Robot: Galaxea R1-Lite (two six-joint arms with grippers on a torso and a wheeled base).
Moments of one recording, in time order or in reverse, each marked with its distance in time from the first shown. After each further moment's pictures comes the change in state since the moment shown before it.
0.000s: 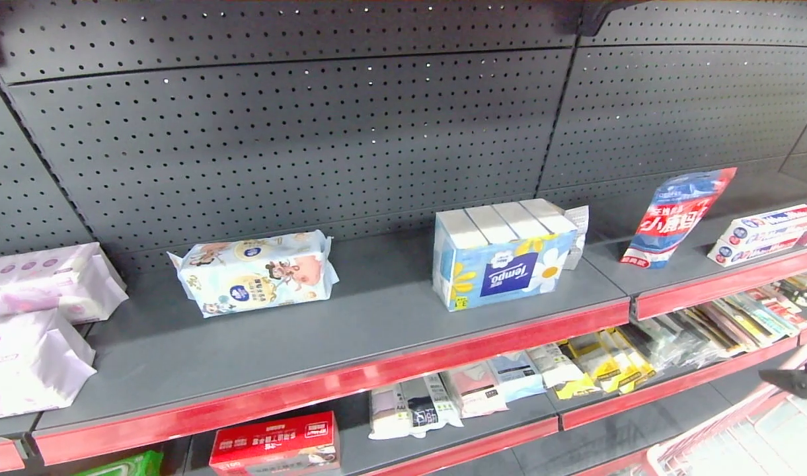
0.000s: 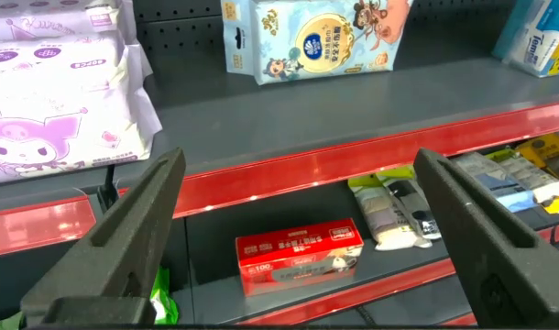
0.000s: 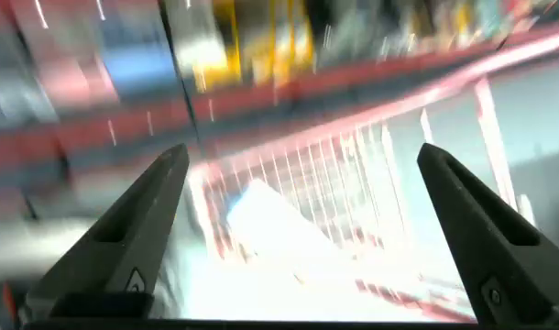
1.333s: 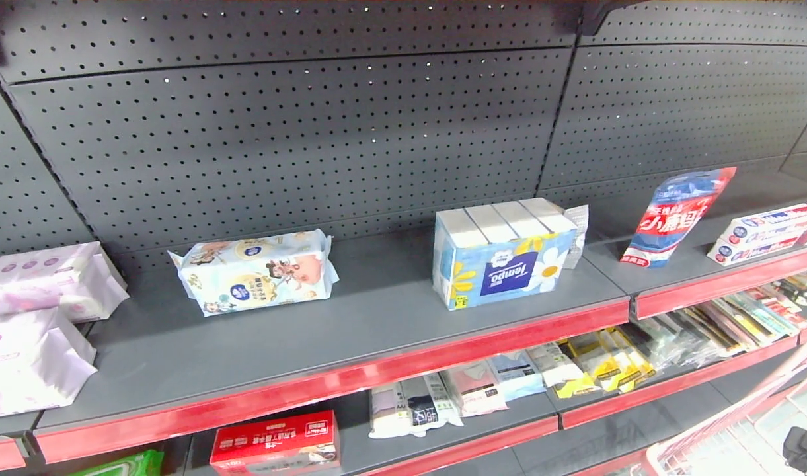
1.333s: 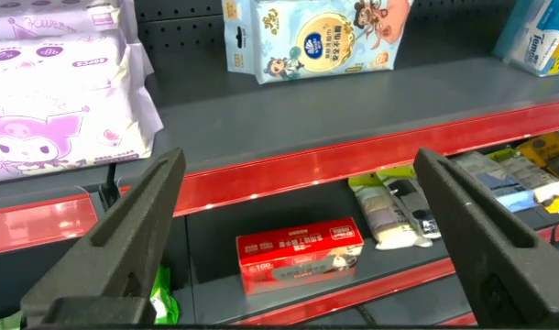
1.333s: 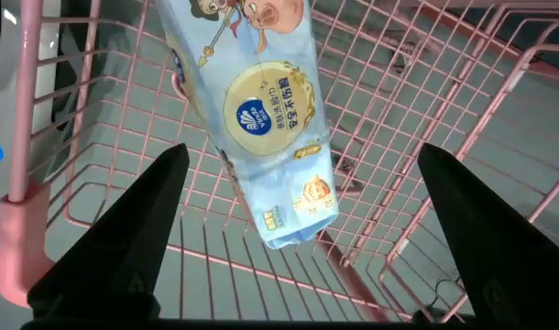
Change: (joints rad) left arm 0.000 0.000 0.000 0.000 0.000 0.000; right arm -0.473 0.780 0.062 -0.286 0.147 -1.004
